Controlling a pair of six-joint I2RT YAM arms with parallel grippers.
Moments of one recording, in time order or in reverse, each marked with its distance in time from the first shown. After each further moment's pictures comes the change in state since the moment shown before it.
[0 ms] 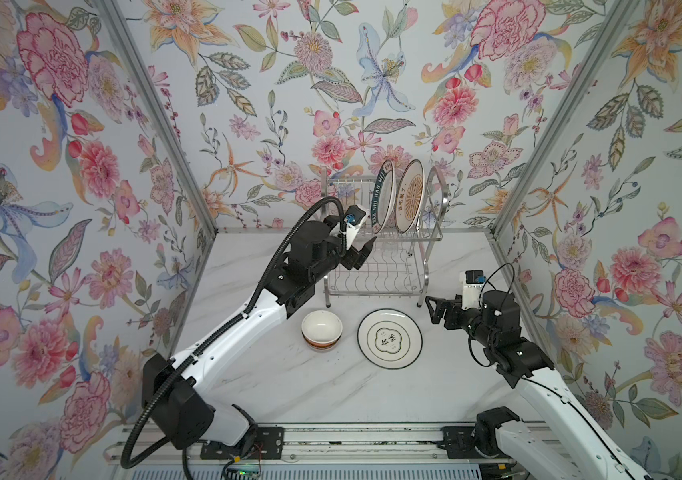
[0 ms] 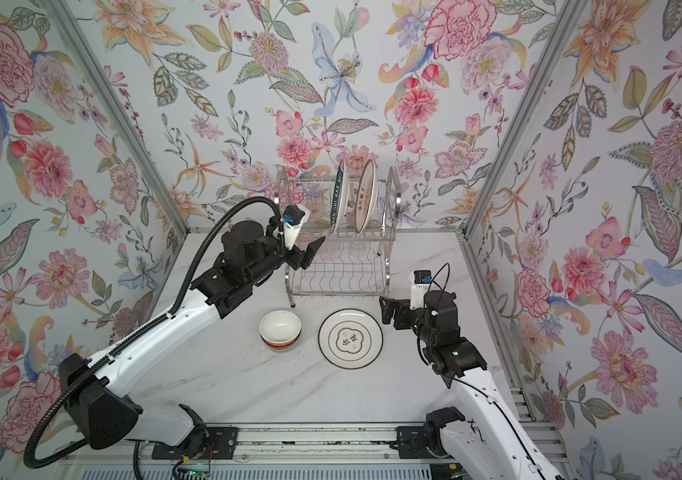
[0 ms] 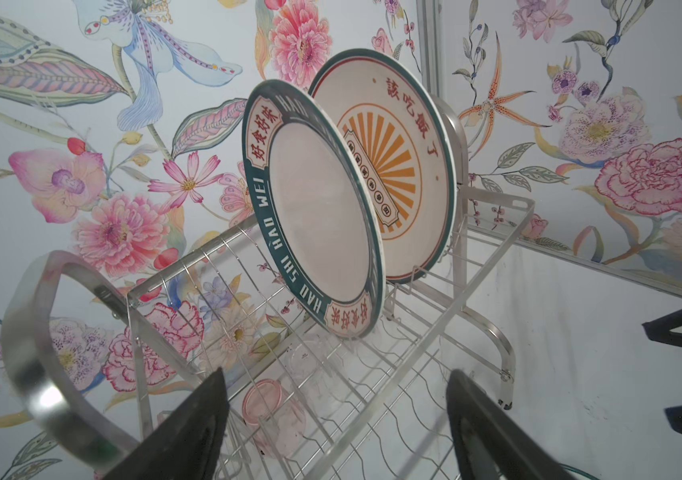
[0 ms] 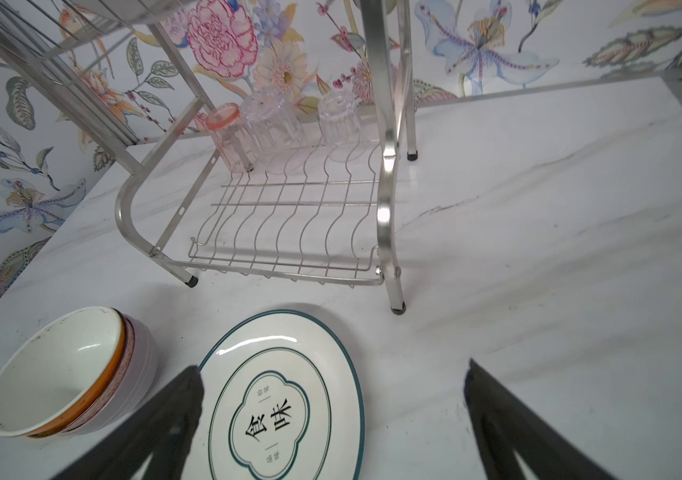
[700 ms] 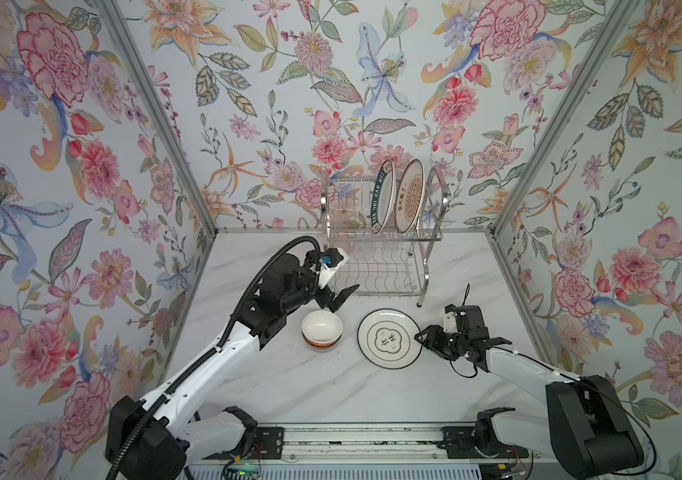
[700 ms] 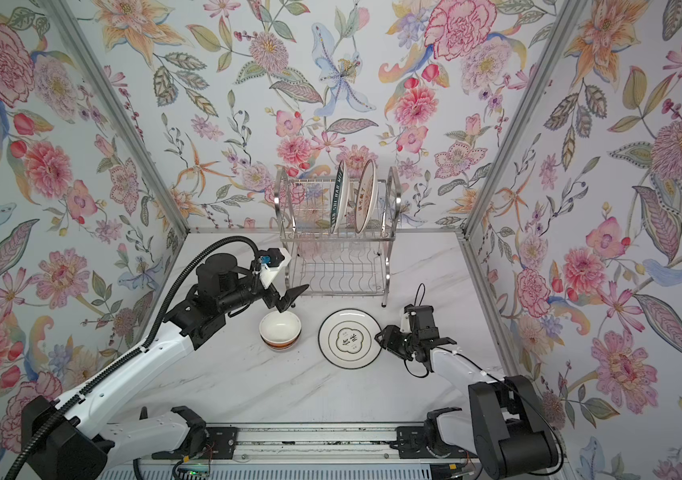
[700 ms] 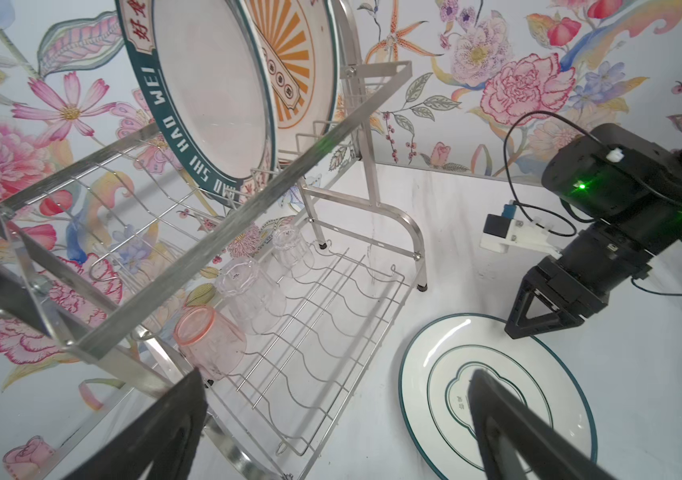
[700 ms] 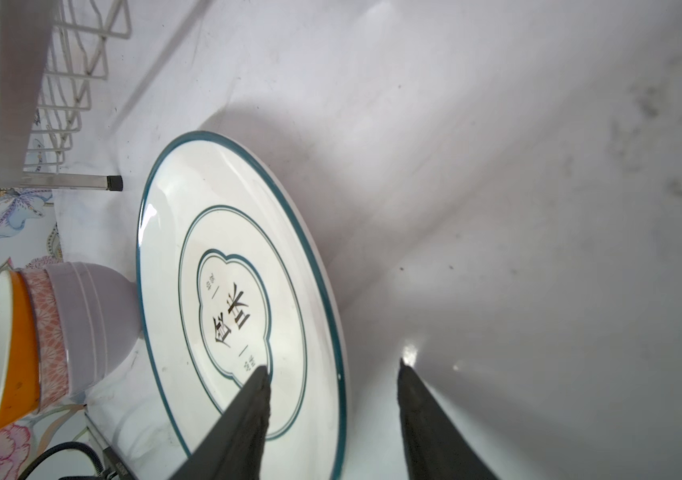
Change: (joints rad) left arm 0.128 -0.288 -0.387 -0.031 0.304 0.062; right arm -0.079 0.435 -0.207 0.104 -0.304 0.411
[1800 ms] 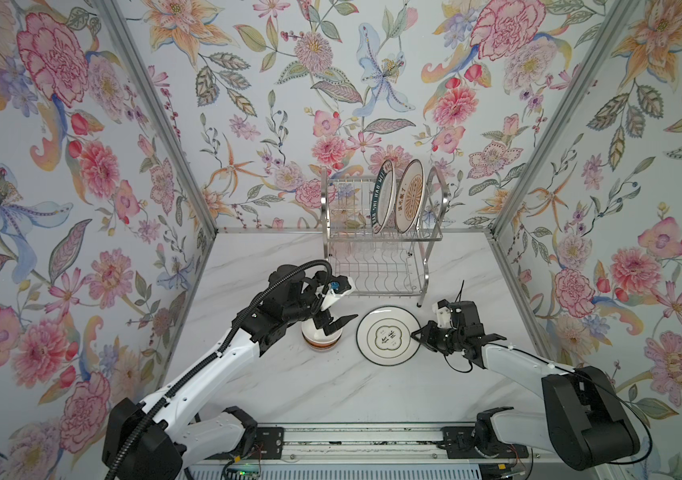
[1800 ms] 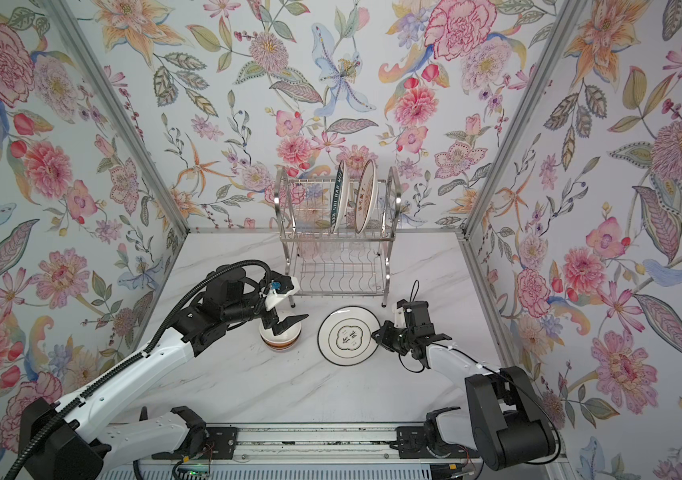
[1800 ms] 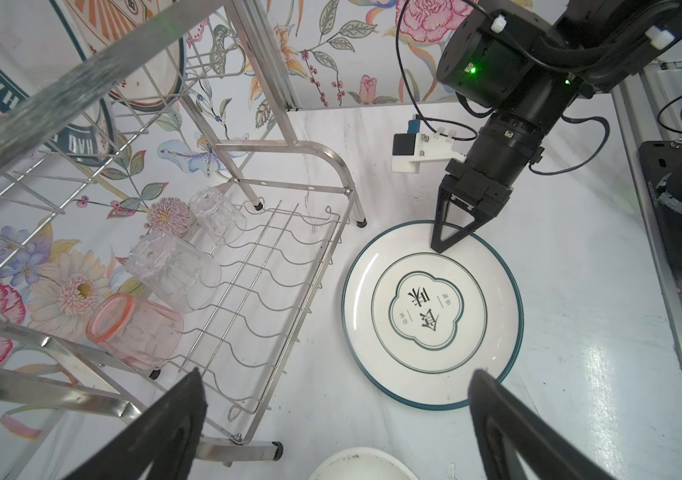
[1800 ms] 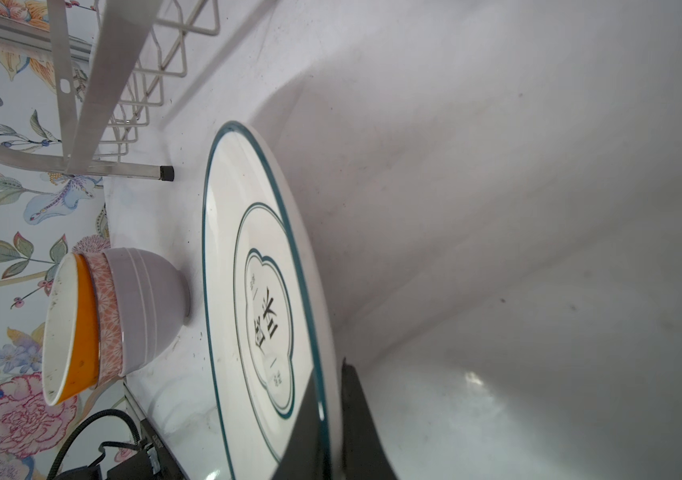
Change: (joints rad) left arm -0.020 -0.023 -0.074 -0.162 0.153 0.211; right arm 0.043 0.080 0.029 0.107 -0.093 0.043
